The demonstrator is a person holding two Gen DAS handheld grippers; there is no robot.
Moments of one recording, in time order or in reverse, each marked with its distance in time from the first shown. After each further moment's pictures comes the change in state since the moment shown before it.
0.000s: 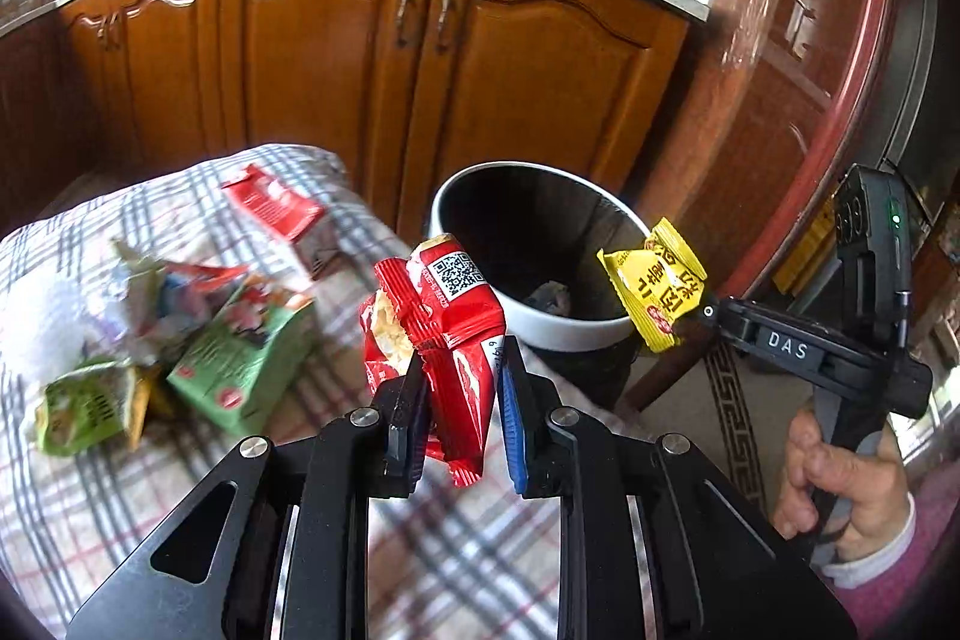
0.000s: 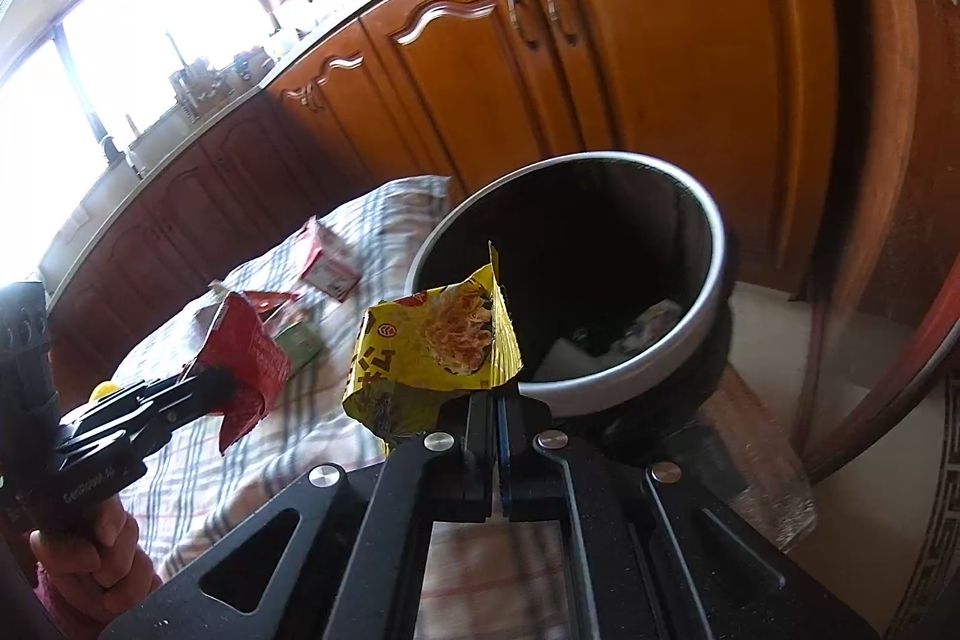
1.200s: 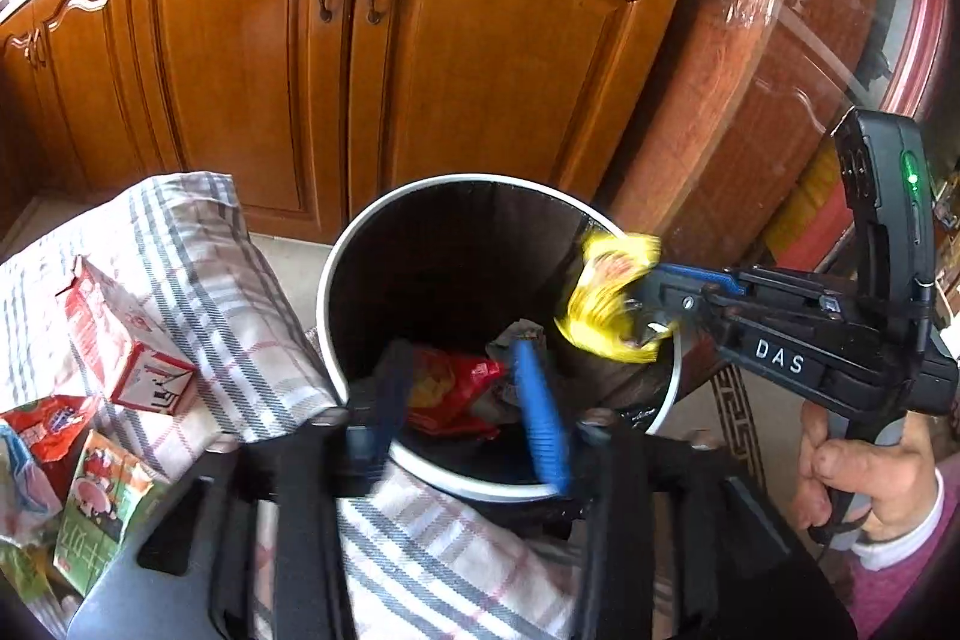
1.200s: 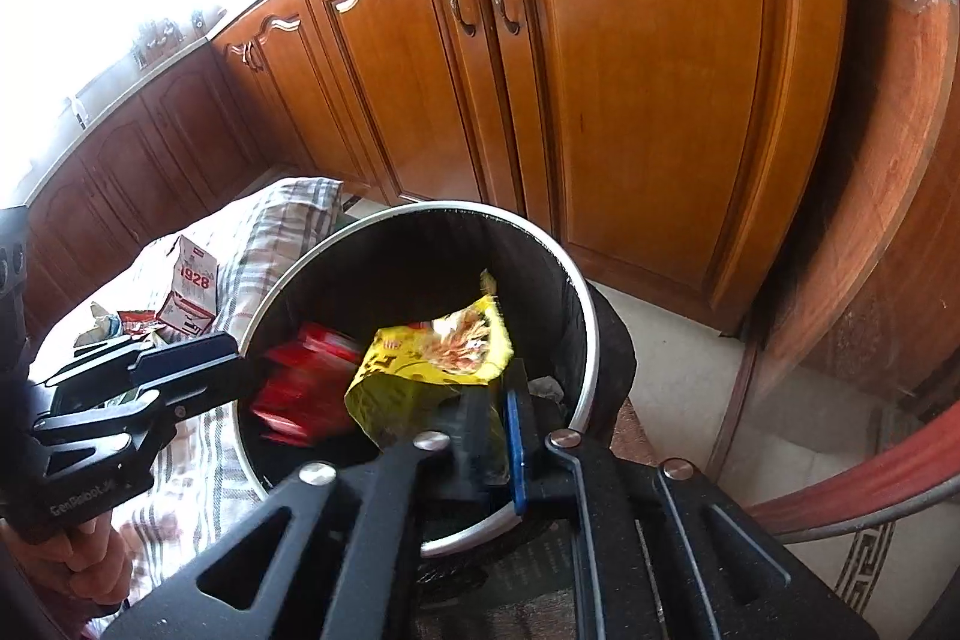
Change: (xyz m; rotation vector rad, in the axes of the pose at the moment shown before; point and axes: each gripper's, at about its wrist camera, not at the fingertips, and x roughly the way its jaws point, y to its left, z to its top) left arm 0.101 -0.036 0.063 0.062 0.093 -0.035; right arm 0.056 -0.053 0.068 -0.102 0.102 -0.138
